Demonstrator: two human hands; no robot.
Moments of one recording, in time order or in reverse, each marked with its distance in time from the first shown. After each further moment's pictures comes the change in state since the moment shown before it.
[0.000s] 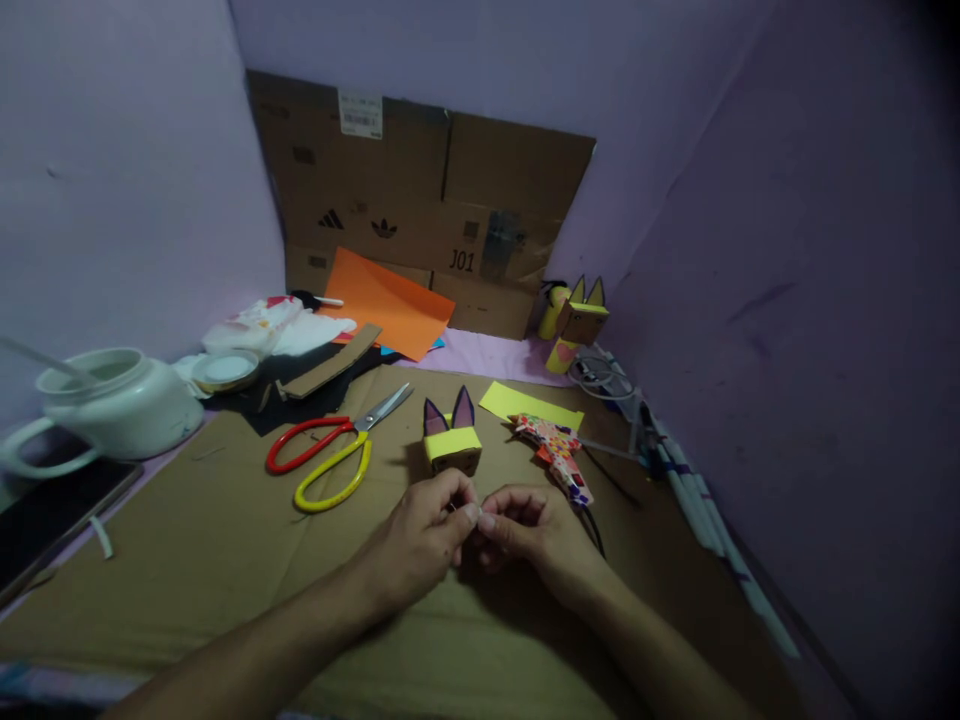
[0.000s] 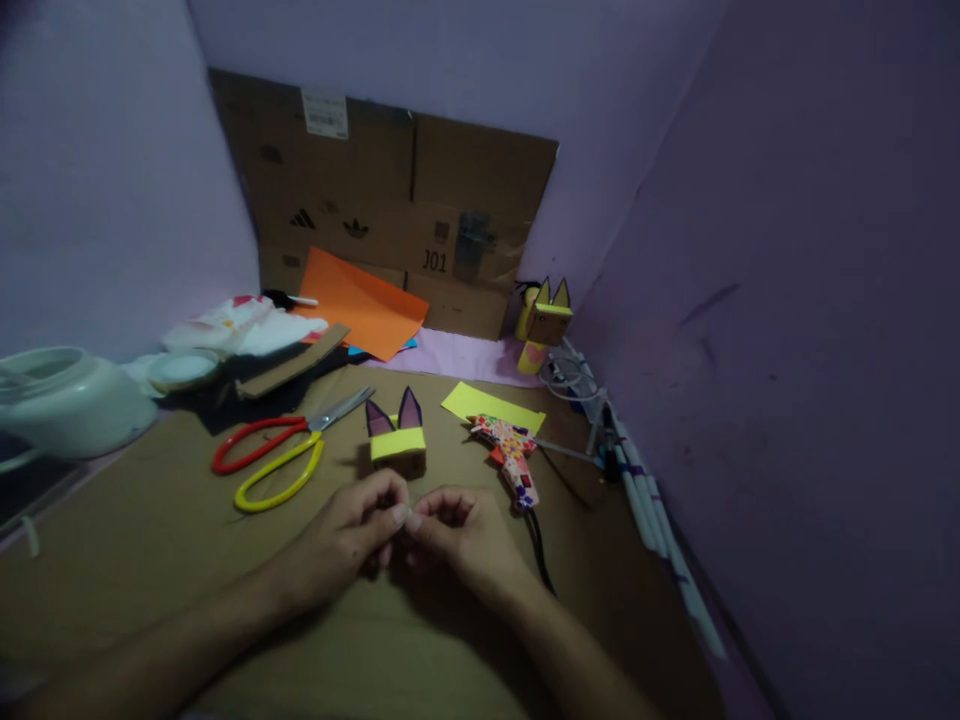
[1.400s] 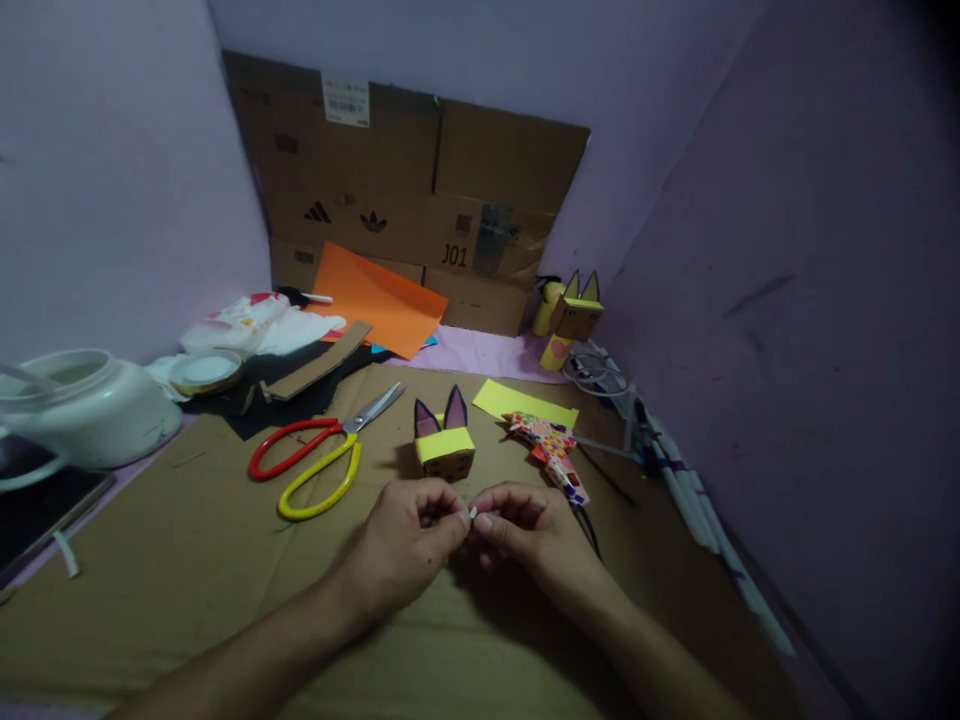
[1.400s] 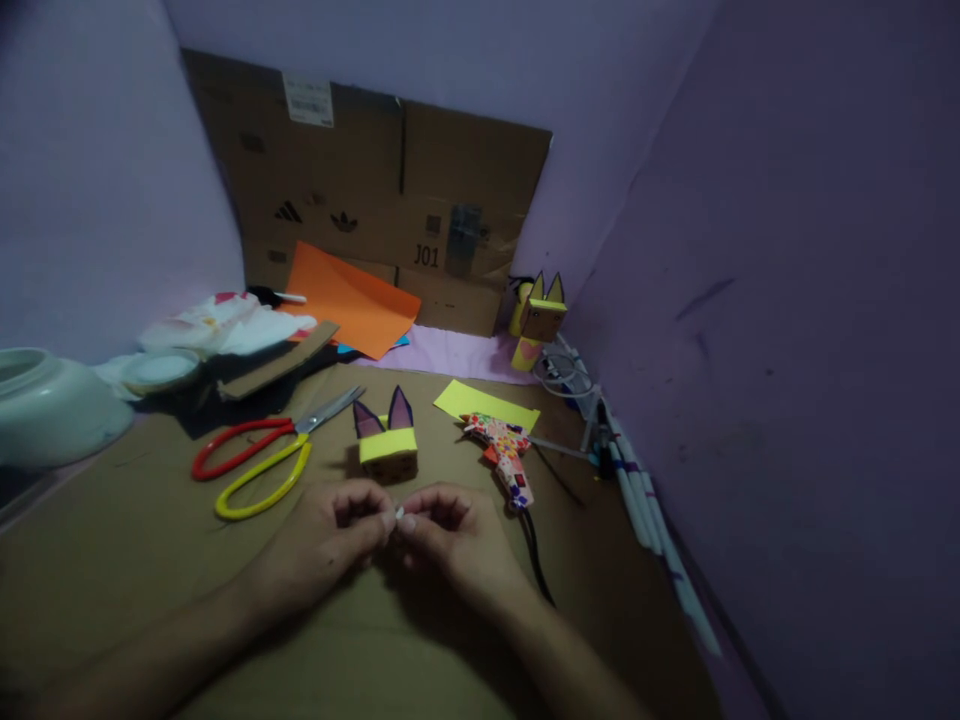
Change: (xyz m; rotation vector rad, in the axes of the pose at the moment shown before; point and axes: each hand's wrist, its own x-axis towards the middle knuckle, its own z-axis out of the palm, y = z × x) left_hand 0.001 0.013 0.001 0.007 0.118 -0.066; right_hand 0.001 0.000 0.002 0.033 0.073 -0.053
